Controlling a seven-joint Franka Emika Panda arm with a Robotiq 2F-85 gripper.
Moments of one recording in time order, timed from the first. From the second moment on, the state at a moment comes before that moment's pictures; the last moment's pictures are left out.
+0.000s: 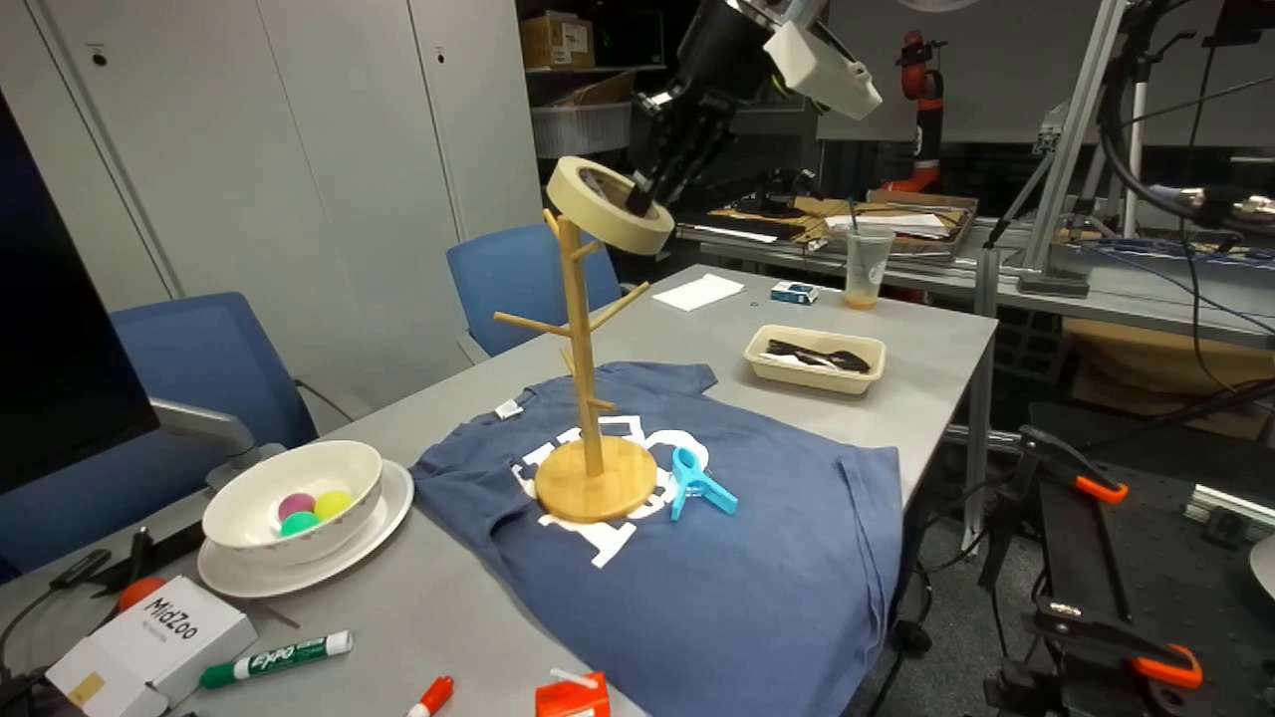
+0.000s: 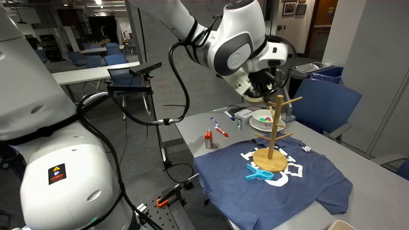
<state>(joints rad) 0.08 -0.15 0.02 -2.45 0.18 2.86 0.17</state>
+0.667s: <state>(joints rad) 0.10 -0.05 0.02 -2.45 0.23 2.89 0.15</state>
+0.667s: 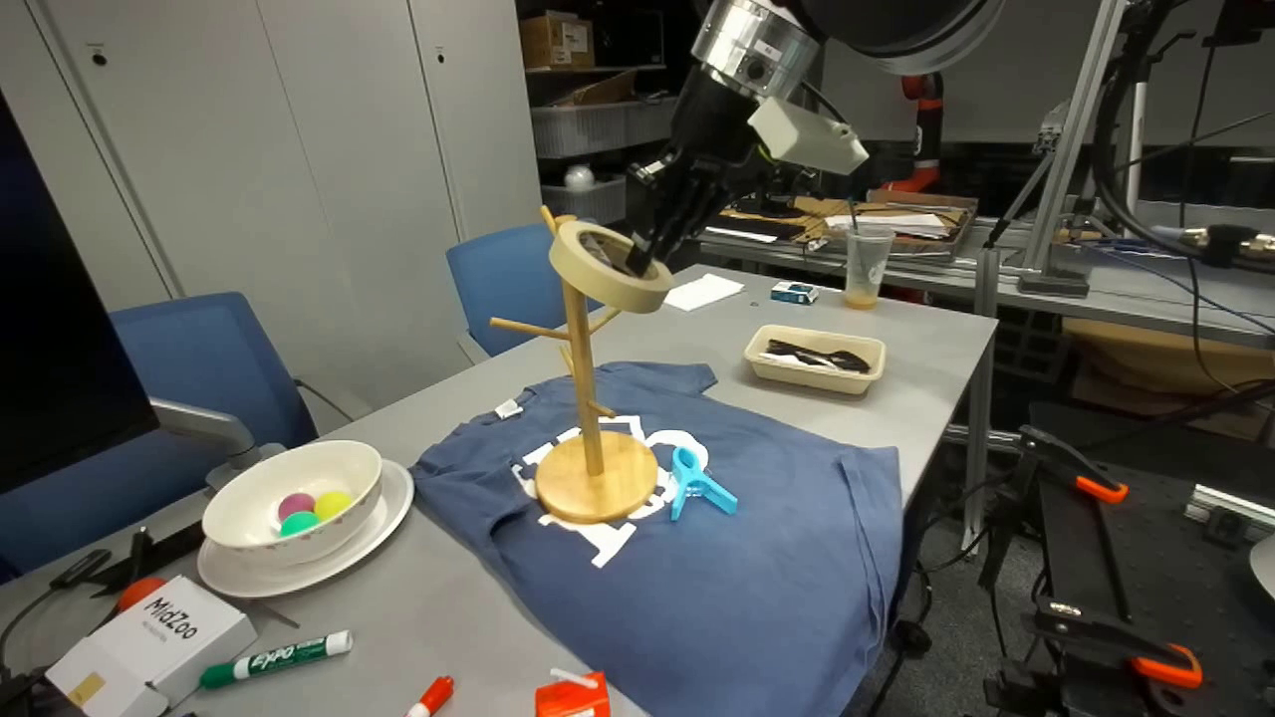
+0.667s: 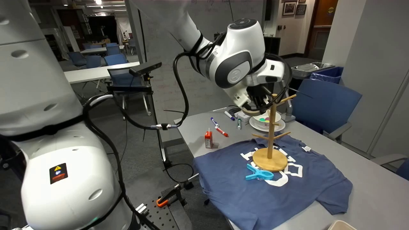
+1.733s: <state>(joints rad) 0.09 -0.01 0.02 -2.44 0.22 2.92 0.16</state>
